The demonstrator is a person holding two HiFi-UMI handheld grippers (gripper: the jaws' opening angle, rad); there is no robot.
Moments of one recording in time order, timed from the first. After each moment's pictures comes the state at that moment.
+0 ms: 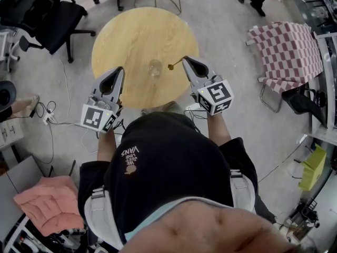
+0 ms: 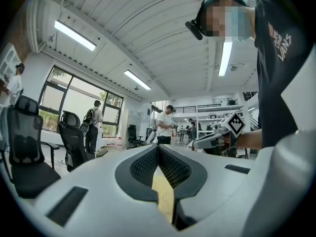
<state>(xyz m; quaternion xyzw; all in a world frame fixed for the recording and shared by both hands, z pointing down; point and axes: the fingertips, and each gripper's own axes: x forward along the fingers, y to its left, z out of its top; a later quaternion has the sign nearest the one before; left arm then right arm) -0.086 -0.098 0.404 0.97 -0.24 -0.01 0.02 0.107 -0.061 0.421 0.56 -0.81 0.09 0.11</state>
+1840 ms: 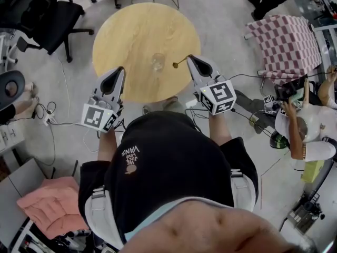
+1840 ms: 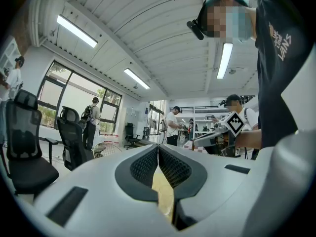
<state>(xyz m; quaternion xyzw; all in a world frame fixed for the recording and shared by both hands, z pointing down) -0.113 -0.081 0.416 0.97 -0.22 -0.01 0.04 0.094 -0.036 0.426 0.60 -0.78 0.10 0.12</state>
